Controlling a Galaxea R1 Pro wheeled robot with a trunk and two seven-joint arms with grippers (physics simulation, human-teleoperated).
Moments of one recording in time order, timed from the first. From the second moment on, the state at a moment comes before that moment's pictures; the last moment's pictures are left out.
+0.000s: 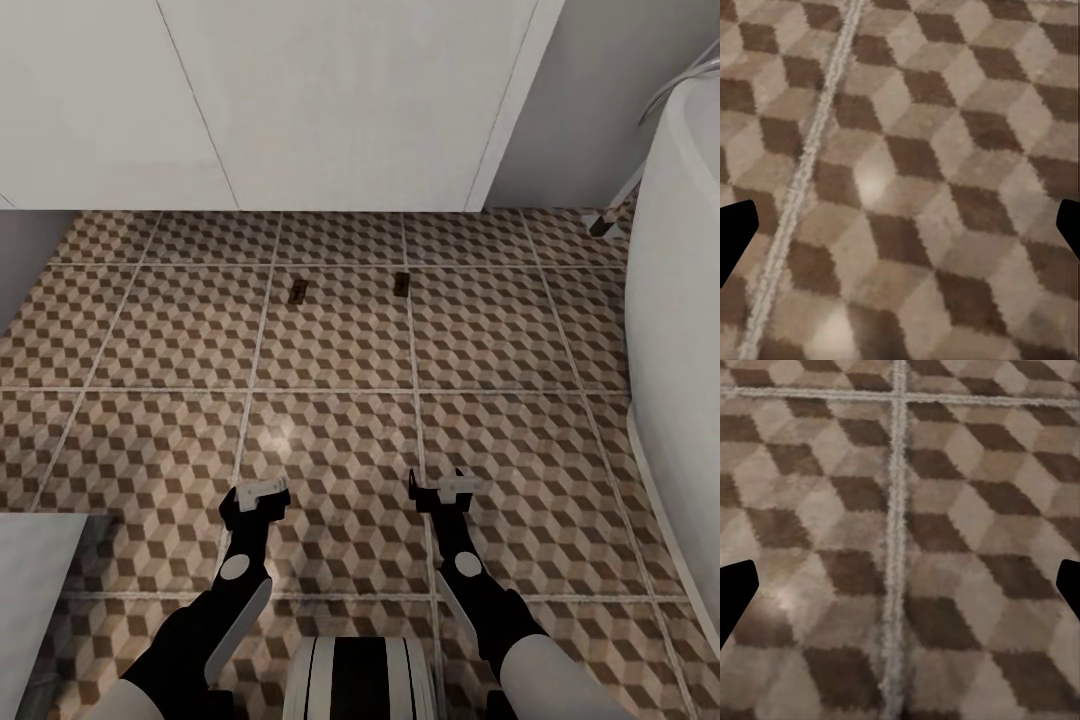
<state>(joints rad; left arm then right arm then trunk) -0.48 0.05 -0.47 -1.06 0.36 -0.06 0.57 -0.62 0.10 0.20 -0.62 0.02 -0.40 -0.23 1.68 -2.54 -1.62</state>
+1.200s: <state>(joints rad) -0.48 0.05 -0.47 -1.06 0.36 -0.06 0.56 -0.62 0.10 0.19 -0.61 0.01 -0.40 -0.23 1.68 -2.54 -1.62</state>
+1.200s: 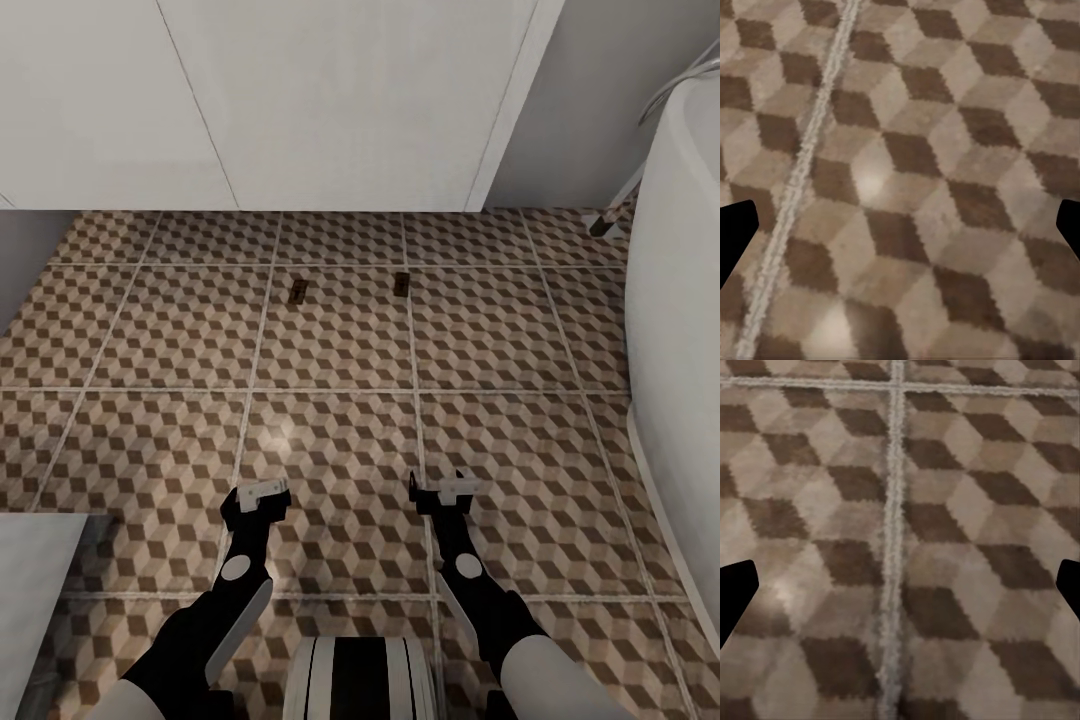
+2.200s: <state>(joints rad) -0.48 0.05 -0.47 -1.04 0.36 -0.06 0.56 -0.62 0.10 0.19 -0.60 0.01 -0.40 -0.23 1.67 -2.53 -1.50</state>
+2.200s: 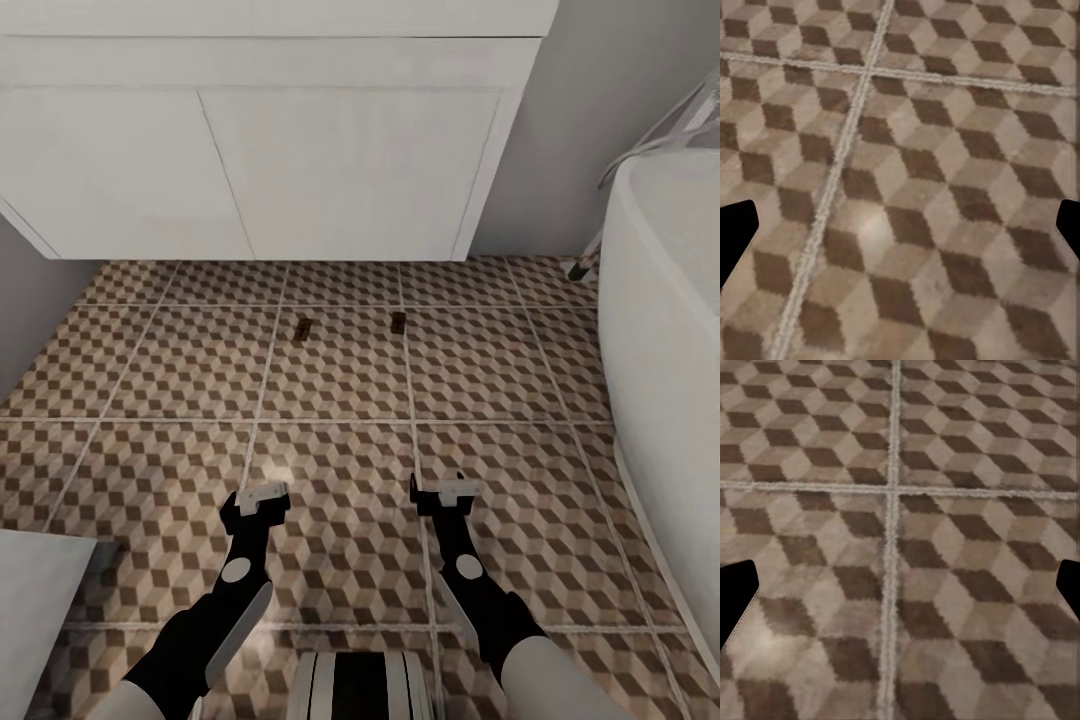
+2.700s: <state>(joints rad) -0.48 0.05 -0.47 -1.04 0.36 -0.06 0.56 -0.62 0.10 0.19 -0.59 0.01 -0.40 -0.23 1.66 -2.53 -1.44</state>
